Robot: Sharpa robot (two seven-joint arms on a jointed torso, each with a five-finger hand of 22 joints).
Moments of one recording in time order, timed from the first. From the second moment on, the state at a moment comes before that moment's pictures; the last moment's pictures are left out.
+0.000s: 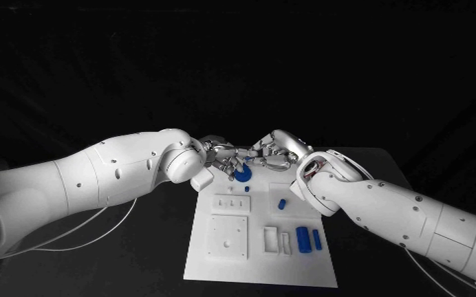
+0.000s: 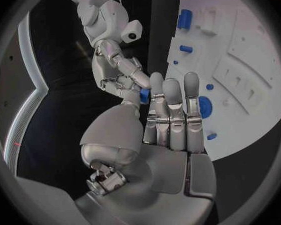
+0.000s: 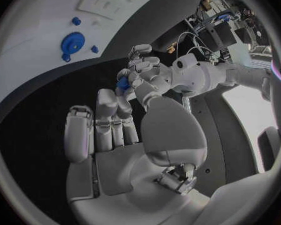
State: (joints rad) left arm 1.35 -0.60 -0.14 1.26 -0.34 -0.05 -0.27; left_hand 1.09 0.07 -0.07 -0.02 0.14 1.20 0.00 0.09 0.82 1.46 -0.06 0.35 0.50 1.32 -0.10 0.95 0.59 0.02 1.17 -0.12 0.52 1.05; right arm 1.05 -0.57 0.15 1.35 -1.31 -0.42 -0.03; right_hand 1.23 -0.01 0.34 -0.23 0.11 1.21 0.07 0.06 0.09 1.28 -0.03 1.09 1.21 1.47 -0.08 0.81 1.31 0.02 1.47 -0.10 1.48 1.31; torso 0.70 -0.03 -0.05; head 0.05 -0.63
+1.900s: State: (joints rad) left arm 1.34 -0.61 -0.14 1.25 -0.41 0.00 -0.26; left_hand 1.06 0.03 -0.06 -0.01 0.21 1.18 0.01 0.07 0.70 1.46 -0.05 0.33 0.49 1.30 -0.09 0.95 0.58 0.02 1.20 -0.11 0.41 1.14; right arm 1.03 -0.60 0.15 1.36 -1.31 -0.39 -0.04; right_hand 1.23 -0.01 0.34 -0.24 0.11 1.21 0.07 0.06 0.09 1.28 -0.03 1.09 1.21 1.47 -0.08 0.81 1.31 0.02 1.47 -0.10 1.48 1.31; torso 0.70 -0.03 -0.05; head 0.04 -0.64
